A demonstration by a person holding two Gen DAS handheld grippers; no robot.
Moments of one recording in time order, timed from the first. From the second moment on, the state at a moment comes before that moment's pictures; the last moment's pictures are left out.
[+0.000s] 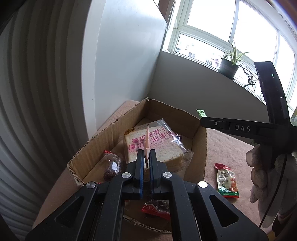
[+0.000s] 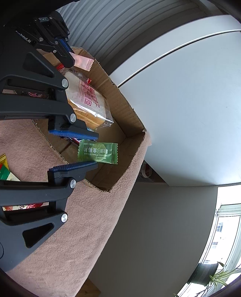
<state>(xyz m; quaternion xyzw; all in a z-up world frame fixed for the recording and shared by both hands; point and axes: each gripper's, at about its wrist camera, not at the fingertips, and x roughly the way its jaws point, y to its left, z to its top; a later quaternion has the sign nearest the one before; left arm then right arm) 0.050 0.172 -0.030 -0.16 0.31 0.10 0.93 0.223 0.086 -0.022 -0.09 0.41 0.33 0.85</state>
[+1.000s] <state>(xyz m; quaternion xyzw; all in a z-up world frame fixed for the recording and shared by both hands) 0.041 0.176 -0.024 -0.15 0.29 0.11 0.94 0.219 0.014 -0.034 -0.11 0.40 0.25 0.88</state>
